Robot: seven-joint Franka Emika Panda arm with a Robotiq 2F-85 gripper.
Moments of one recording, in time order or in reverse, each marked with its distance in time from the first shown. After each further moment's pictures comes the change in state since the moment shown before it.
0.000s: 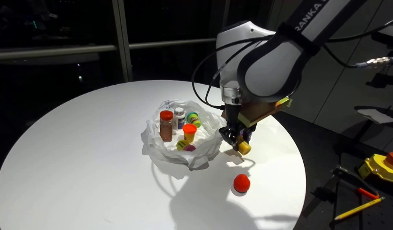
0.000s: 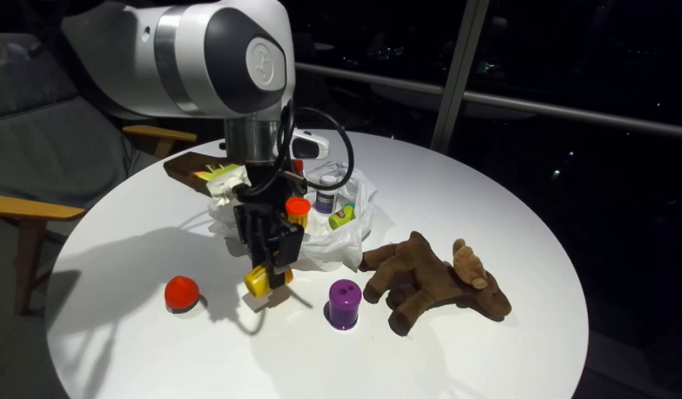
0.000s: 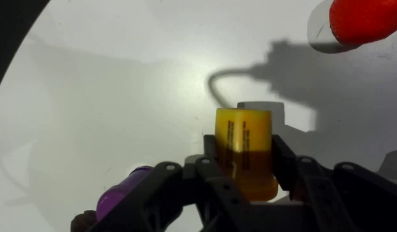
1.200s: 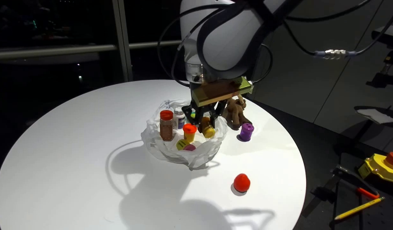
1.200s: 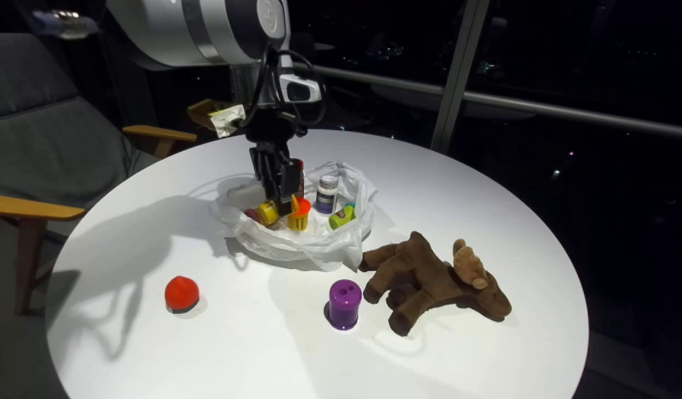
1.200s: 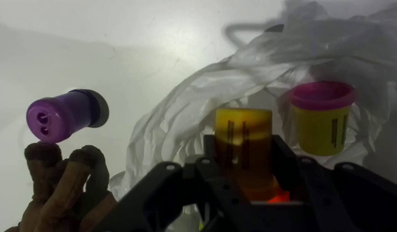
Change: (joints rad) arm 0.005 0.085 0.073 0.286 -0.014 -0.076 0.214
